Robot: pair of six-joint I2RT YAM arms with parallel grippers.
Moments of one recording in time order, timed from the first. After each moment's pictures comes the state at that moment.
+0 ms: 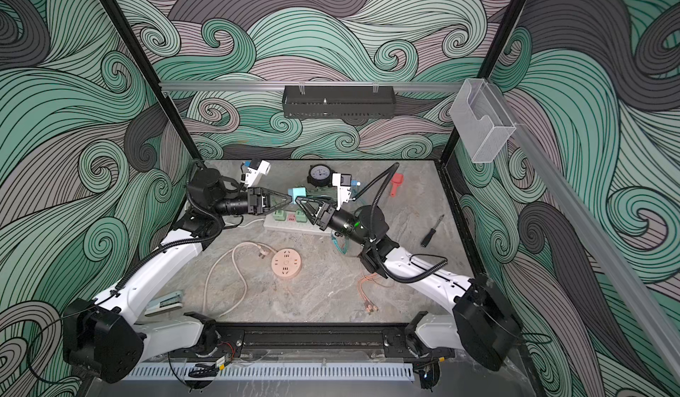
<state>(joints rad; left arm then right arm) -0.30 1.22 0.98 0.17 1.14 -0.93 0.74 1.31 0.76 0.81 -0.37 0.93</state>
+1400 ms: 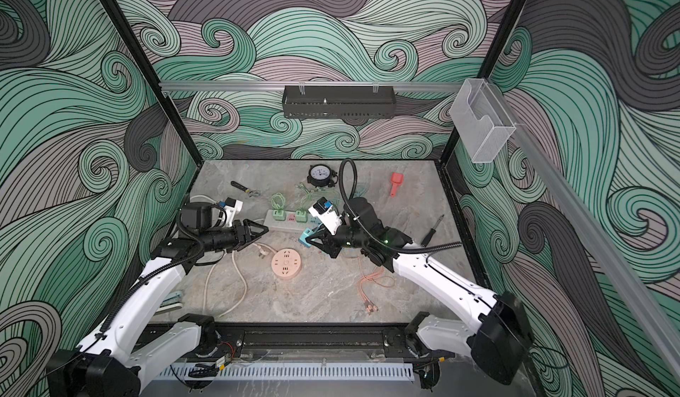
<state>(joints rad) -0.12 0.98 0.73 -0.54 0.69 -0.61 0.74 1.25 0.94 -0.27 -0.50 -0.04</state>
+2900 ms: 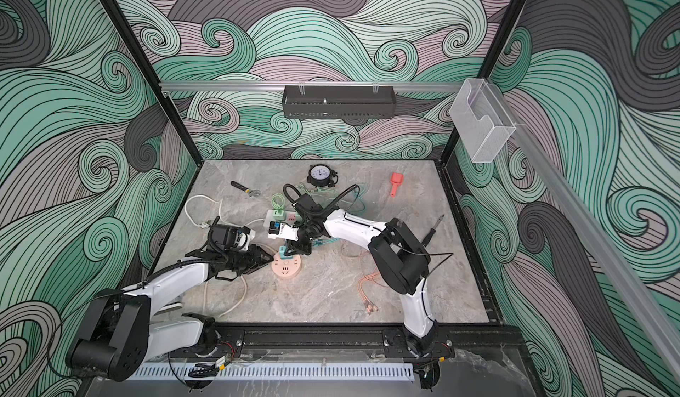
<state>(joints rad) -0.20 1.23 0.46 -0.26 0.56 -0.61 0.82 1.99 1.43 -0.51 -0.58 -0.68</state>
